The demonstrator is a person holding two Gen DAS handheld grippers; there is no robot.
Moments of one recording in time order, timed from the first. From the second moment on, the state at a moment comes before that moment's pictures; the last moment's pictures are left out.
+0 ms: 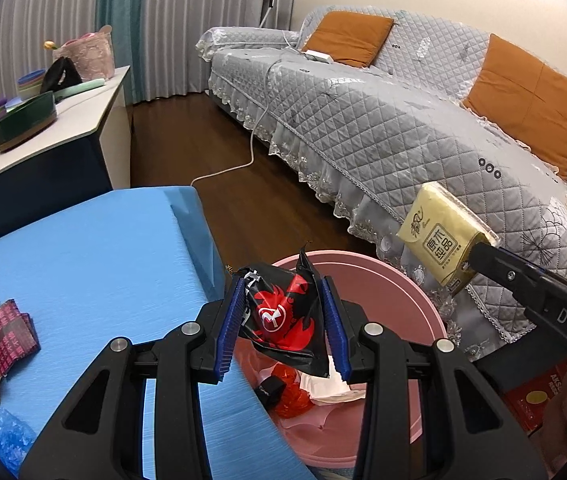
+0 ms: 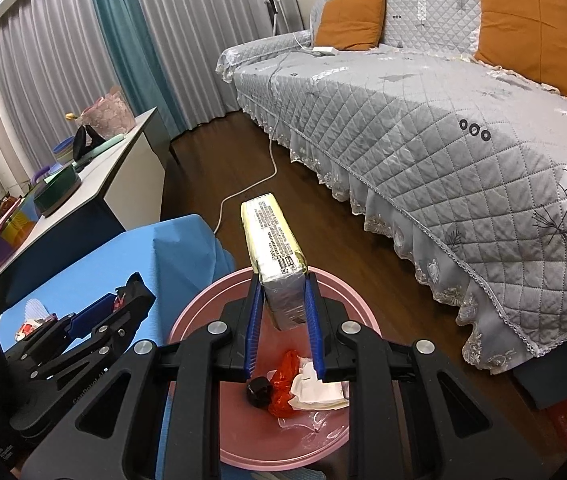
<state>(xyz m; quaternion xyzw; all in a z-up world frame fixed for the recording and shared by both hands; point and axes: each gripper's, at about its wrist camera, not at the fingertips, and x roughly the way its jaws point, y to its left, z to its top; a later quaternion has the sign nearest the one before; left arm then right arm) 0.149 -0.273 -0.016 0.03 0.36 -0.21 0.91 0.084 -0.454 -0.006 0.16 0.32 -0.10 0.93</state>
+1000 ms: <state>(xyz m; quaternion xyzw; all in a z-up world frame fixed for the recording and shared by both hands) 0.139 -0.238 0.015 0.02 0.34 -0.19 0.92 0.084 -0.452 0.000 0.17 0.30 -0.09 0.93</state>
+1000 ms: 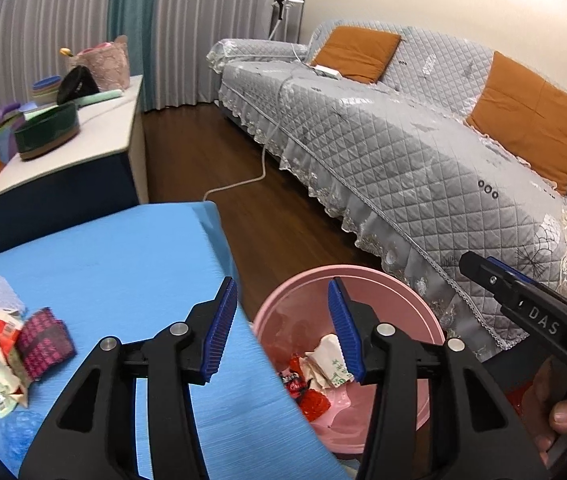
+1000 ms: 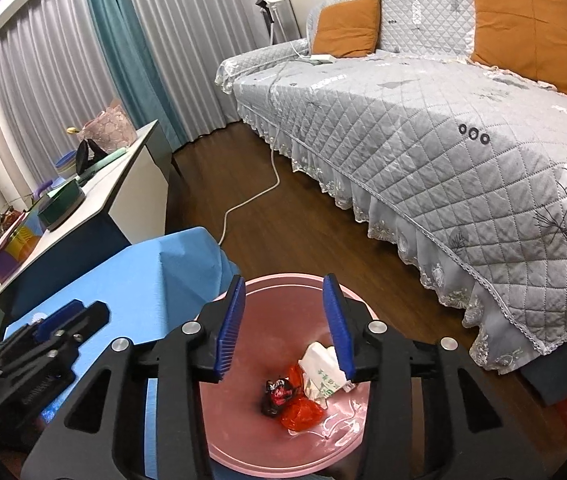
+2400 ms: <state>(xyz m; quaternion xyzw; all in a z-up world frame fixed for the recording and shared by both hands) 0.095 -0.022 0.069 -0.02 0.29 -0.07 0.95 0.089 -0.320 0.021 0.08 0.29 0.01 0.95</state>
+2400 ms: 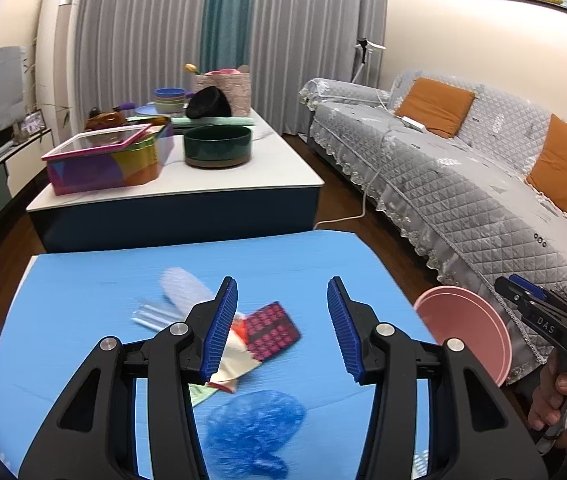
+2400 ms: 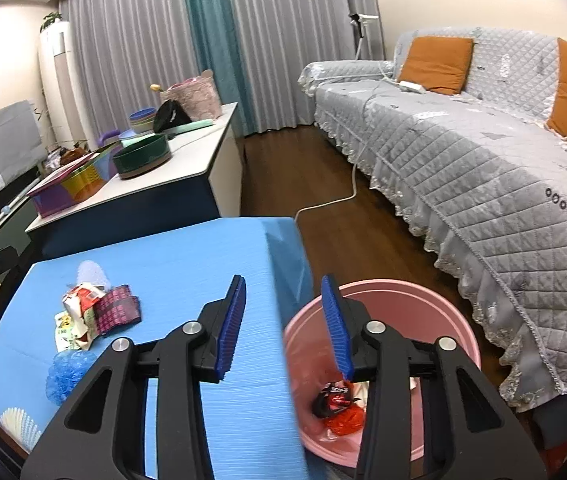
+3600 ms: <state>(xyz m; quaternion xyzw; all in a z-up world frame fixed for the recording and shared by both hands) 0.099 0.113 0.004 -0.13 0.34 0.05 0.93 0.135 -0.126 -0.028 0.07 0.35 0.24 0.91</state>
